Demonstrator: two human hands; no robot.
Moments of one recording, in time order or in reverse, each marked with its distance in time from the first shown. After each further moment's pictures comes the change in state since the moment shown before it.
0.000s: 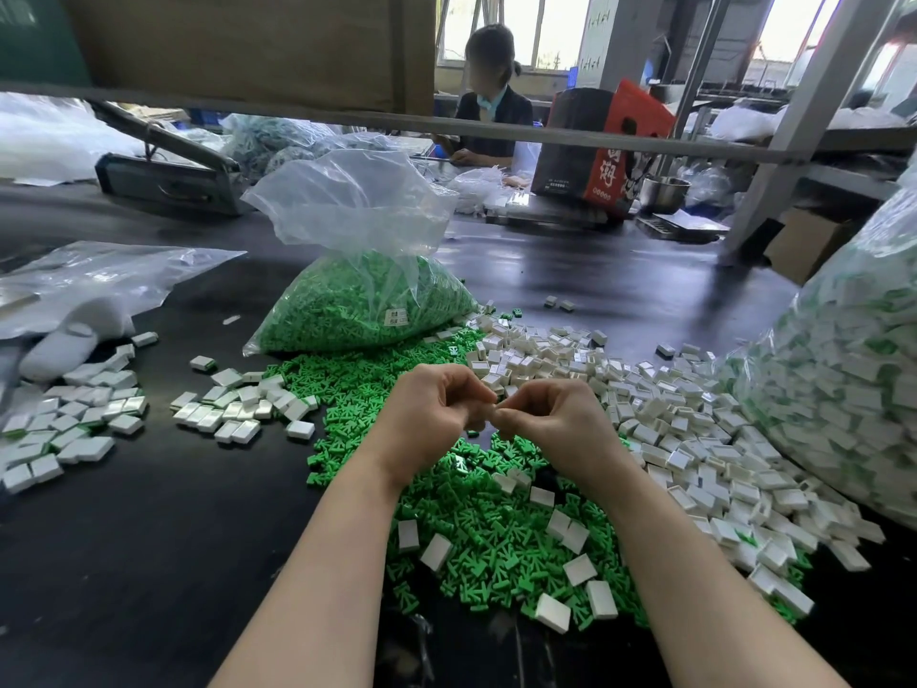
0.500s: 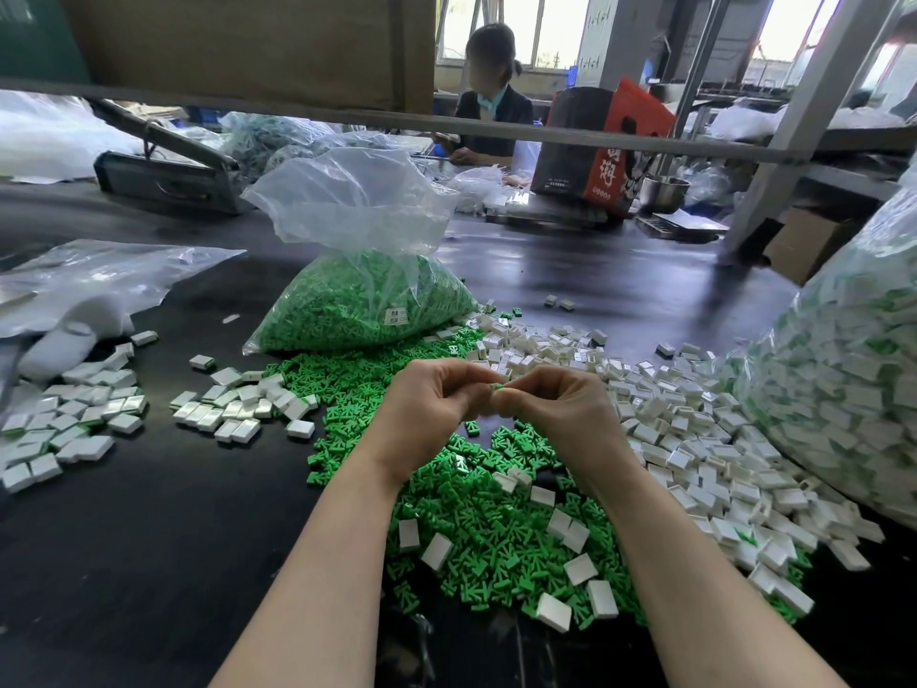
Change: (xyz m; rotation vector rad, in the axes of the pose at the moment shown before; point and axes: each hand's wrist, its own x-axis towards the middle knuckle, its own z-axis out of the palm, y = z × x) left_hand 0.000 0.002 -0.001 -0.162 -0.013 0.010; right_hand 0.001 -0.001 0.000 0.272 0.073 -0.041
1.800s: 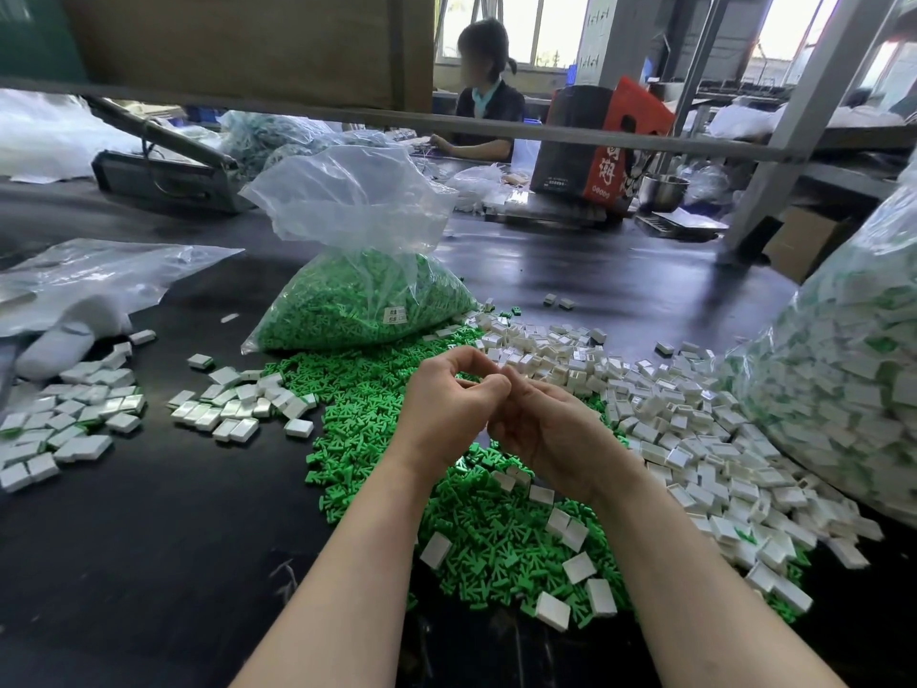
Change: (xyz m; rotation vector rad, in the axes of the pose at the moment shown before) left_hand 0.002 0.005 0.024 -0.079 0.145 -0.048; right_hand 0.001 0.001 0.010 0.481 -0.312 0.279
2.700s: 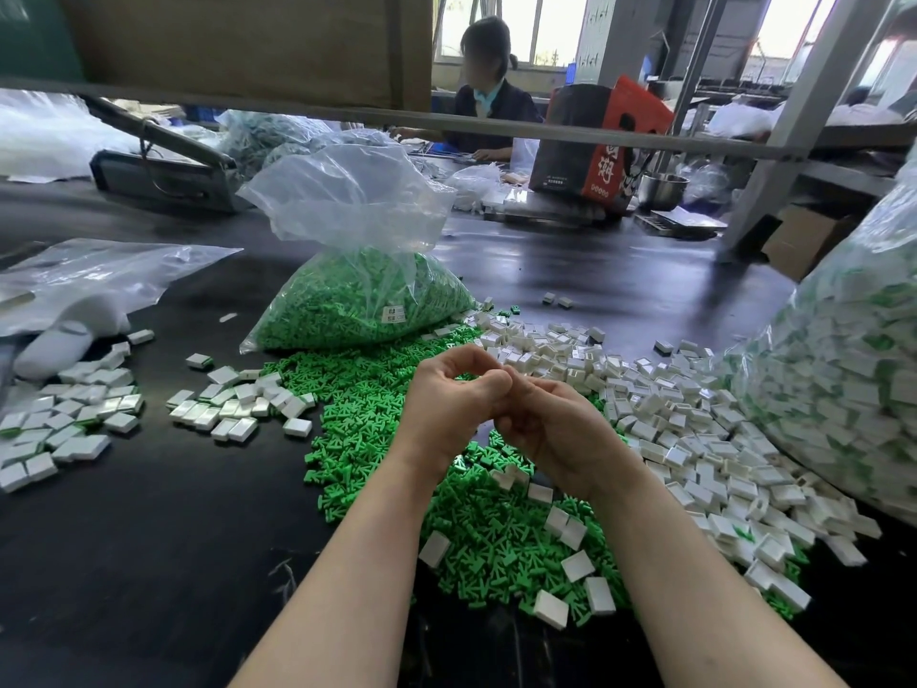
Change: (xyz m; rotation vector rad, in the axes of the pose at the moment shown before) left_hand 0.000 0.004 0.007 -0.209 0.014 -0.039; right_hand -0.003 -0.002 -0.003 0.046 0.070 -0.012
